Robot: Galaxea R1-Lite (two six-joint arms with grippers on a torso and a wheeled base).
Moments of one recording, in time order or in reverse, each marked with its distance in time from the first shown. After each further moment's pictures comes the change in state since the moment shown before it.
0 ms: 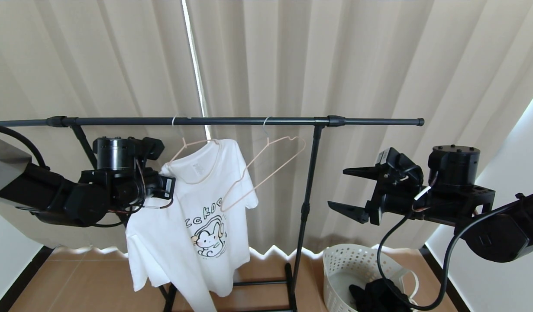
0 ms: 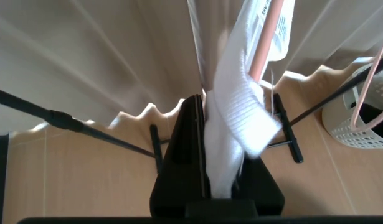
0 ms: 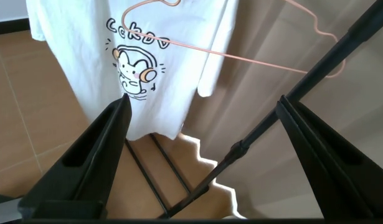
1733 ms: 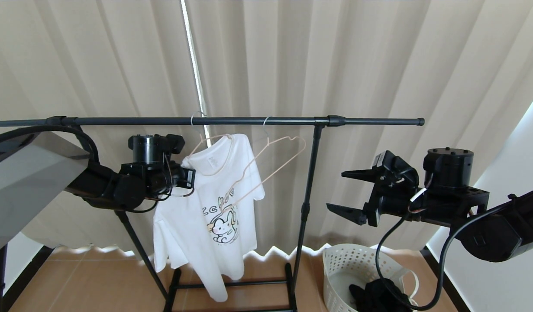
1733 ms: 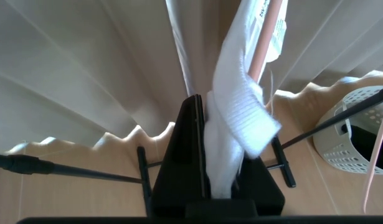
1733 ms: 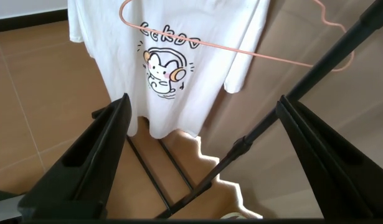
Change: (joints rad) left arm -0.041 0.204 -0.250 0.006 0.003 -0.039; right arm -0.001 0.026 -0.005 -0.001 -0.001 -0.001
